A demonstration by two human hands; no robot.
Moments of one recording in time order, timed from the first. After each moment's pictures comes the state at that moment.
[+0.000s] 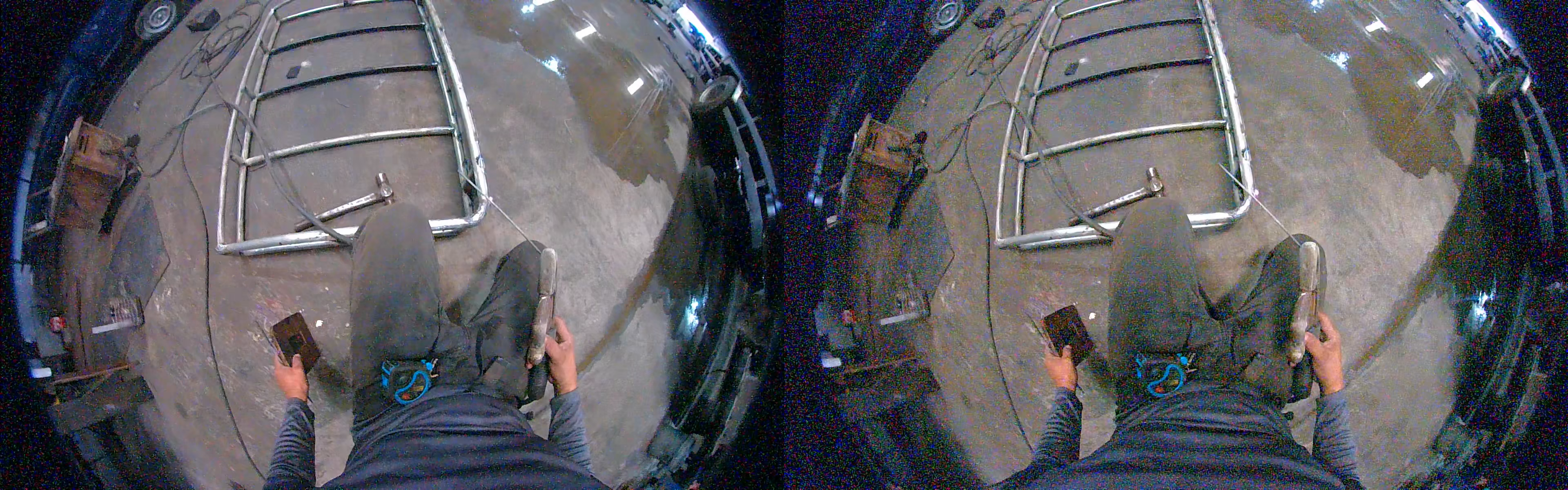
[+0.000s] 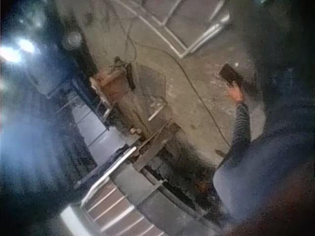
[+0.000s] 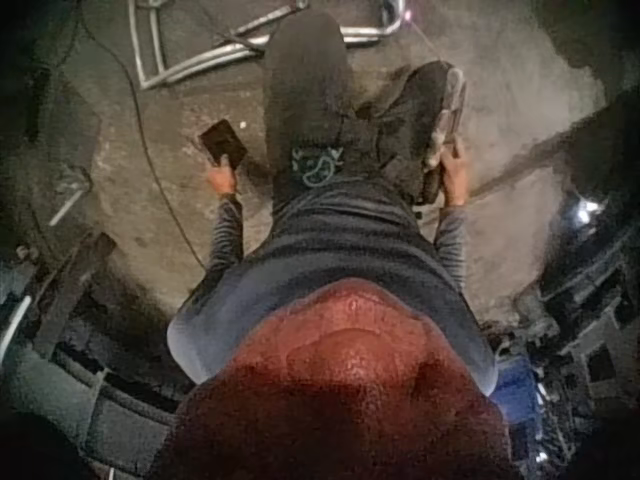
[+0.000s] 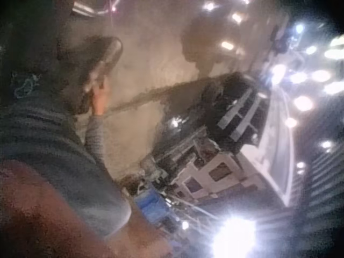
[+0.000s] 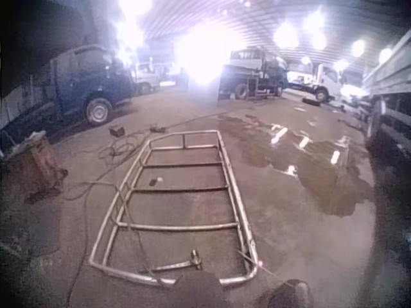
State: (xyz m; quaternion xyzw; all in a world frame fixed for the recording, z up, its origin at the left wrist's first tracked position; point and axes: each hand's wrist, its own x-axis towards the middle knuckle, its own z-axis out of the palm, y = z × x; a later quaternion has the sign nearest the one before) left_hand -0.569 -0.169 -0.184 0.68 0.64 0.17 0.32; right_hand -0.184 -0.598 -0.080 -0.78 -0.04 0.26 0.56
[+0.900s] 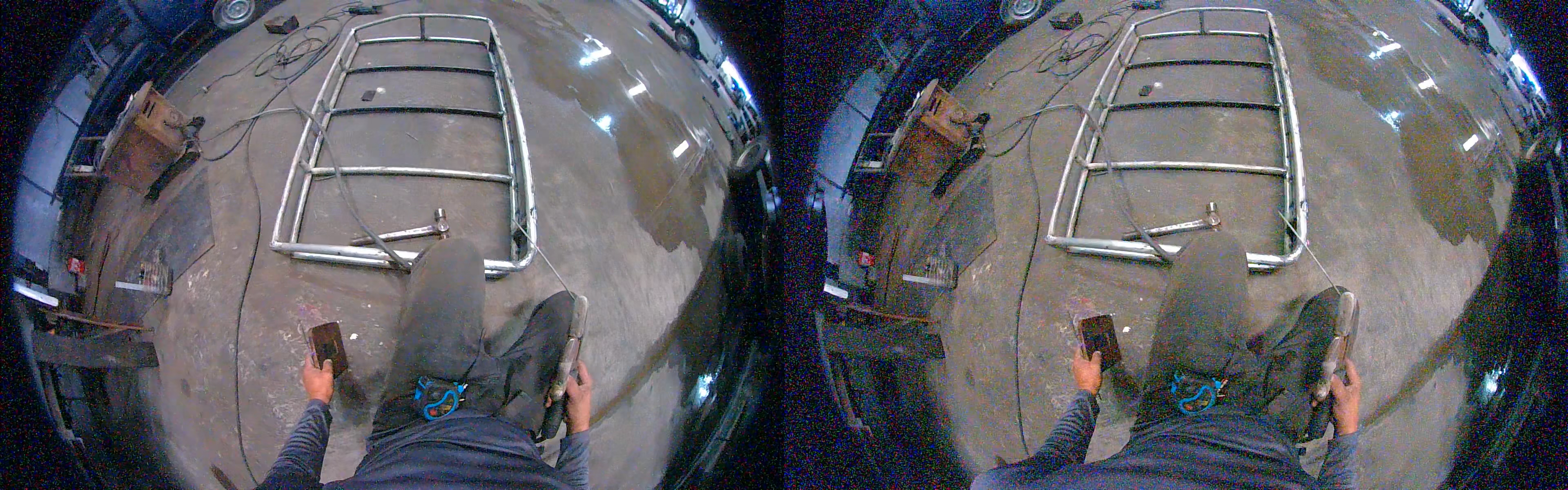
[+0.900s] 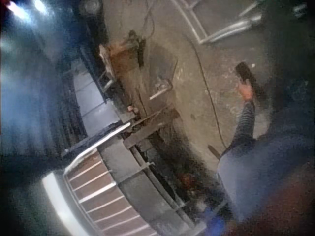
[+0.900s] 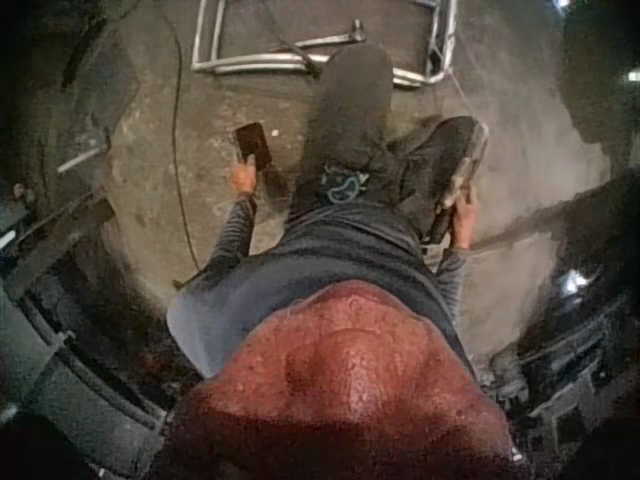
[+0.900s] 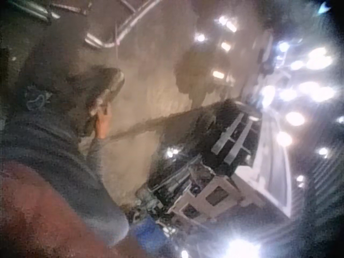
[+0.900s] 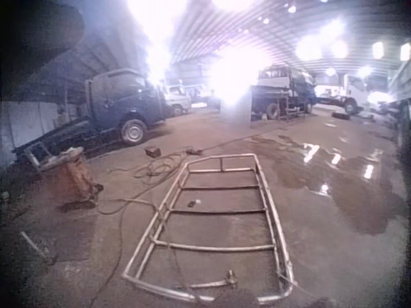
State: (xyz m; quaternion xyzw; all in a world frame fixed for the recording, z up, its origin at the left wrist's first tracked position) left_hand -0.574 -0.170 -0.182 0.67 0.64 0.17 0.35; right_hand -0.184 -0.575 -0.048 -0.74 0.03 0.31 0.60
